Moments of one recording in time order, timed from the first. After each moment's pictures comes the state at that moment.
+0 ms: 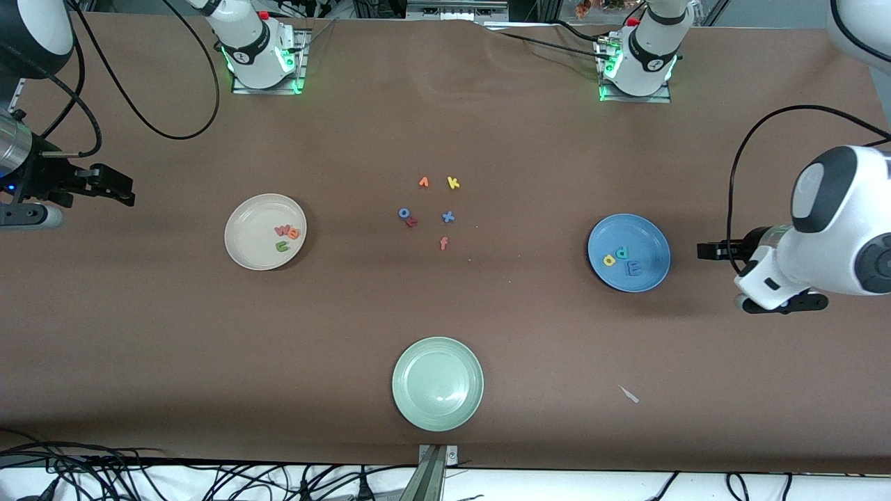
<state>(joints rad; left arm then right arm) 0.34 0.52 -0.46 -1.36 0.24 1.45 -0.24 0.00 0.13 0.02 -1.54 -0.06 1.62 -0.04</state>
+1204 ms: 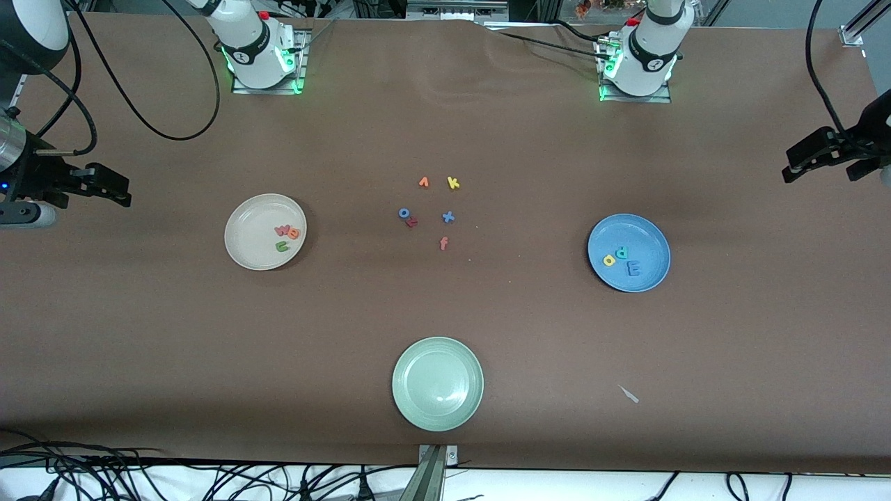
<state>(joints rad) 0.07 0.00 -0.04 -1.58 0.01 1.60 -0.02 0.00 0.13 0.02 -1.52 -0.06 1.62 -0.04</state>
